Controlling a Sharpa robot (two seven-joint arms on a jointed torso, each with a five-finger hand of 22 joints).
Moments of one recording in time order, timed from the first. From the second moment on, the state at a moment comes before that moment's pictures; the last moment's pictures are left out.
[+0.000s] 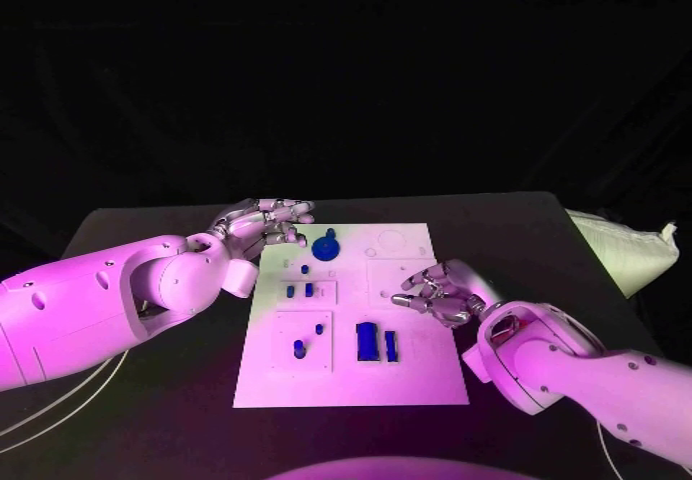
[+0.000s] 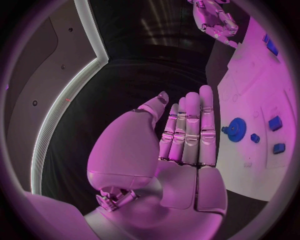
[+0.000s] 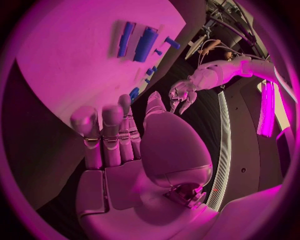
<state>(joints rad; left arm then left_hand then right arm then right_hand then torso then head) 1.18 -0.89 -0.04 1.51 0.07 -0.13 0.26 1.34 -0.07 0.31 0.02 0.06 0.96 0.19 0.18 0.08 0.99 0.12 0.42 0.19 1.04 0.04 0.91 0.49 0.17 1.05 0.14 0.48 0.82 0.80 -0.94 0.17 1.81 -1.20 -0.61 -0.31 1.33 -0.02 -0.17 0.27 0.10 0.99 0.13 0.10 0.29 1.12 0.05 0.55 0.80 1.36 -0.02 0.84 0.81 0.14 1.15 0.09 1.08 0.97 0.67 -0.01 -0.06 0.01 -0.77</state>
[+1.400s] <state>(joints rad) 1.08 -0.79 -0.02 1.45 0.10 -0.41 0.42 0.70 0.00 0.15 0.00 0.01 0.49 0.07 0.01 0.01 0.49 0.10 0.06 0.01 0.45 0.07 0.05 0.02 0.11 0.34 0.15 0.01 0.21 0.99 -0.76 0.06 1.48 -0.21 -0.50 0.37 0.76 0.02 -0.04 0.00 0.01 0.49 0.11 0.01 0.01 0.57 0.05 0.01 0.00 0.58 0.02 0.01 0.04 0.12 0.52 0.11 0.10 0.12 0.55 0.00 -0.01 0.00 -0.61</state>
